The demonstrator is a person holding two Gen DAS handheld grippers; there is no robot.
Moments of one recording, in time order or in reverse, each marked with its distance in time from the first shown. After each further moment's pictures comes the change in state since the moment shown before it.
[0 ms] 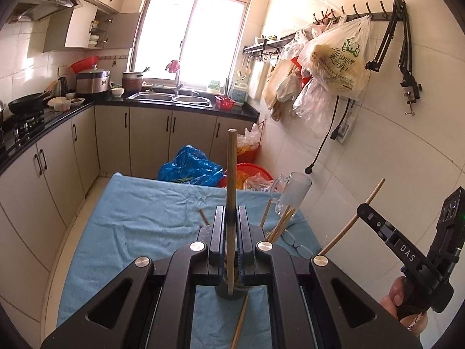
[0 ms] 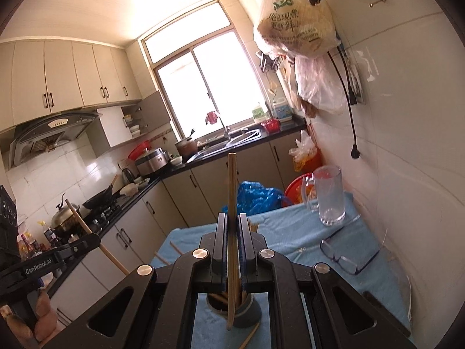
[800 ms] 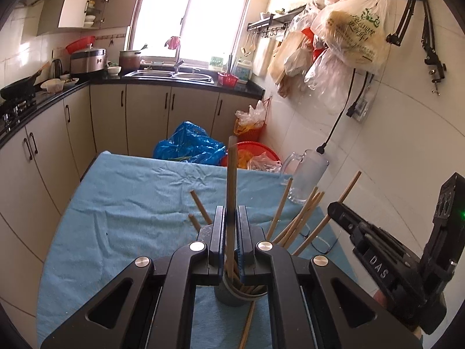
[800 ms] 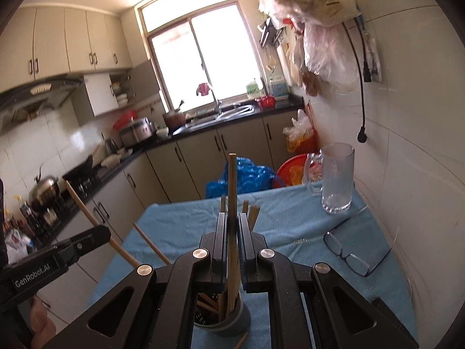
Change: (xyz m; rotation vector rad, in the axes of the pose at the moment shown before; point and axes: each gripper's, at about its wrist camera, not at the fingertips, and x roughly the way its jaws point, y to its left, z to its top) left arm 0.092 0.011 -0.028 -0.011 0.105 0.007; right arm 0.099 0.005 -0.035 -0.090 0.142 -0.071
